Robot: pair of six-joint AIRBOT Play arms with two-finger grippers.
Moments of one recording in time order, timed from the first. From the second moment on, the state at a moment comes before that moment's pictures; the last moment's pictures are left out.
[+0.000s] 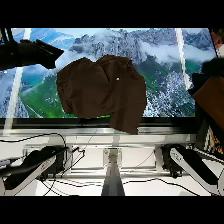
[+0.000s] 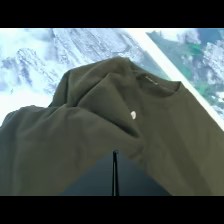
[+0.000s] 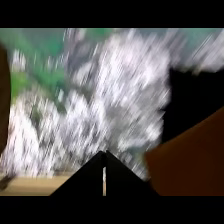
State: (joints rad) left arm -0.04 -0.98 1.31 0.89 -1.14 -0.97; right arm -0.18 -0.98 1.23 -1.51 1.42 1.31
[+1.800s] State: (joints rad) left arm 0.53 -0.98 0.71 1.11 -1.27 -1.09; right arm -0.06 -1.33 0.73 -0.65 0.95 0.92
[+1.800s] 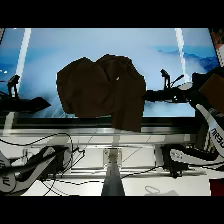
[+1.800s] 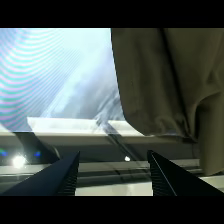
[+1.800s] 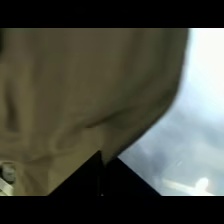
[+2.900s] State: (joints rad) left arm 0.15 -1.07 0.45 0.88 -1.20 -1.09; right arm -0.06 -0.96 1.11 -1.07 0.98 1.06
